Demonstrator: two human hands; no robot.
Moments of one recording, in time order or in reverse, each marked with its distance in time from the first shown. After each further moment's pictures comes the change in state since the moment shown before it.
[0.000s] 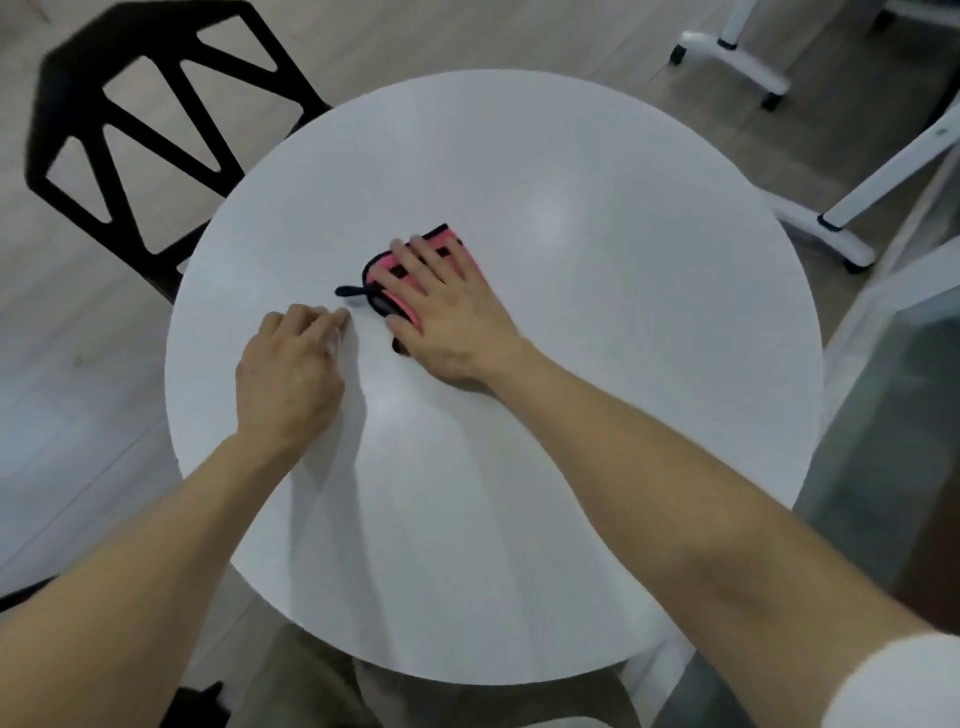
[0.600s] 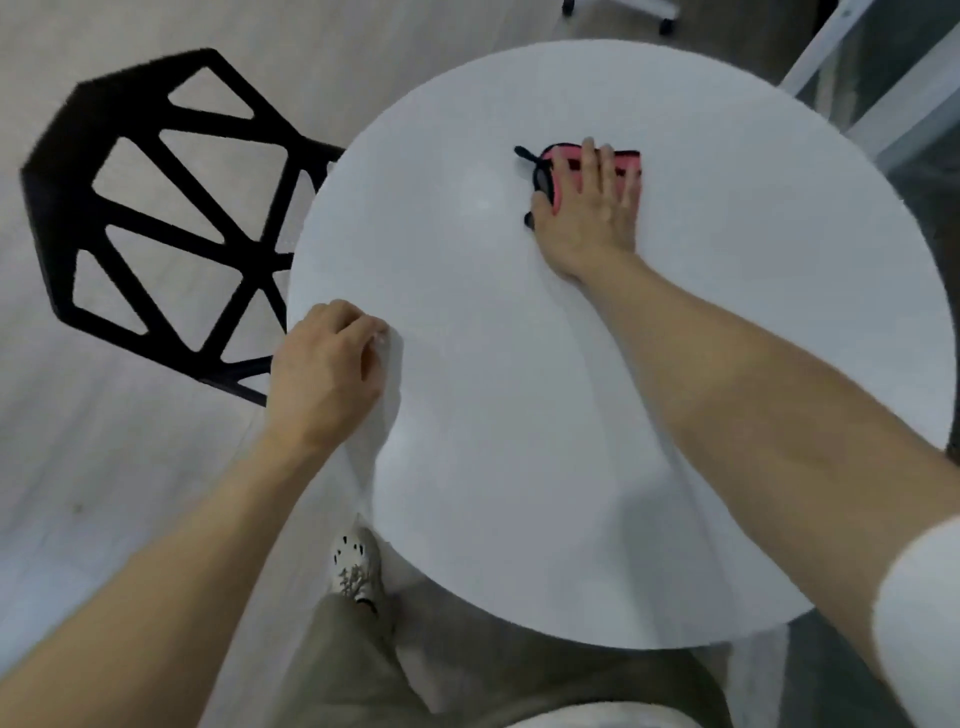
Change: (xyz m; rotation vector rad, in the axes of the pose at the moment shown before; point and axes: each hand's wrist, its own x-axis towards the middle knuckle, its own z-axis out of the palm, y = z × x) left_hand 0.101 -0.138 -0.025 -0.185 0.002 0.515; right_hand 0.074 0.025 -0.008 0.011 0.135 1.000
